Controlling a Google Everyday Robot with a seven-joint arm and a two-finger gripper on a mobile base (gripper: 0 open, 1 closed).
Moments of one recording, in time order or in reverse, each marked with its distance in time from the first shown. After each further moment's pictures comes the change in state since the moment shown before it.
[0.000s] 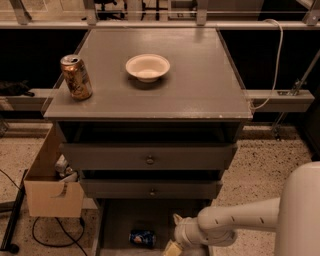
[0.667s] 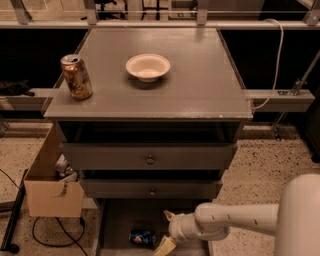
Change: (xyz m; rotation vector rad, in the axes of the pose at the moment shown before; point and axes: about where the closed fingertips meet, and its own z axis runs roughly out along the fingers) arm -0.020 -0.010 0.037 -0.078 -0.121 -0.060
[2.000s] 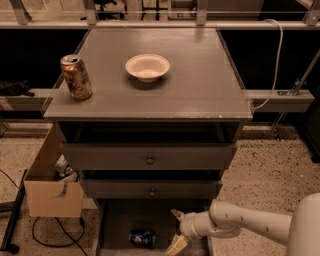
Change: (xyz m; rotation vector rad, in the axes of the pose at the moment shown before) arm 0.030 -0.018 -0.016 -0.077 -0.105 -0.030
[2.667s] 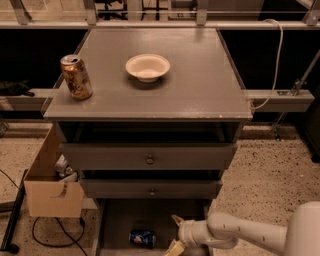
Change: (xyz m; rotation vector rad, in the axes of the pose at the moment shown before) arm 0.032 -0.004 0.028 0.075 -0.014 0.061
